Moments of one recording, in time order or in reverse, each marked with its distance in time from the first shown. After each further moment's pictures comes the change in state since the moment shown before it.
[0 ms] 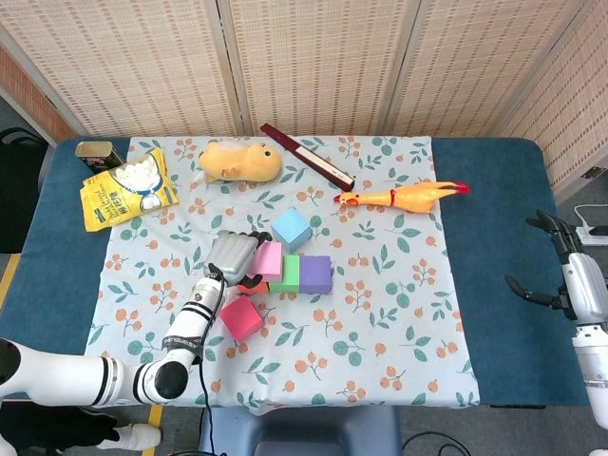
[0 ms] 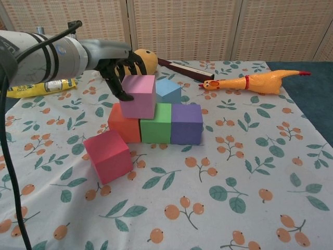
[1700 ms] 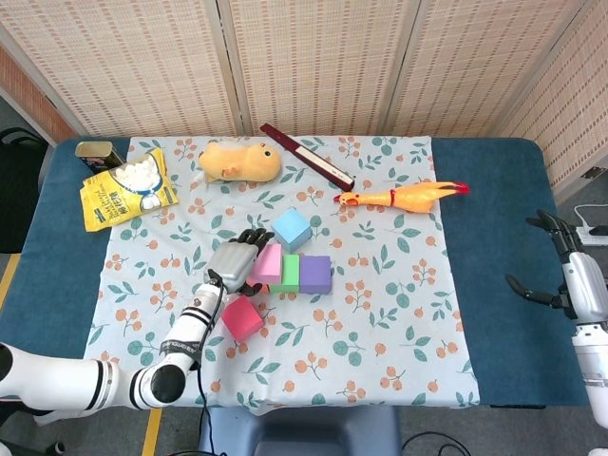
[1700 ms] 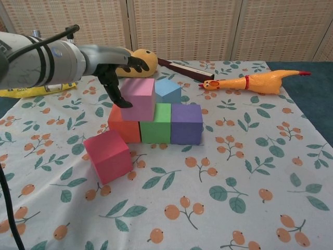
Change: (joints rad) left arm 0.023 0.023 -0.025 -0.057 -0.036 -0.027 -0.001; right arm 0.001 -0.002 0.004 0.003 0.004 -0.002 0.011
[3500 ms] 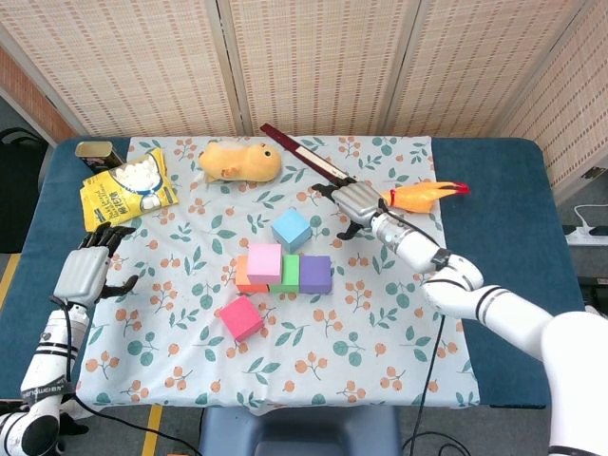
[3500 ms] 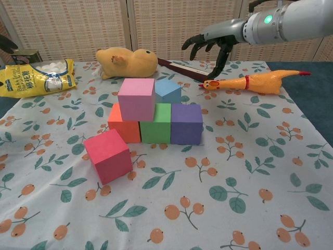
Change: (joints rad) left arm 0.590 0.288 0.110 0.071 0.677 0.145 -0.525; right arm 0.938 -0.448 0.054 0.627 0.020 -1.000 -0.250
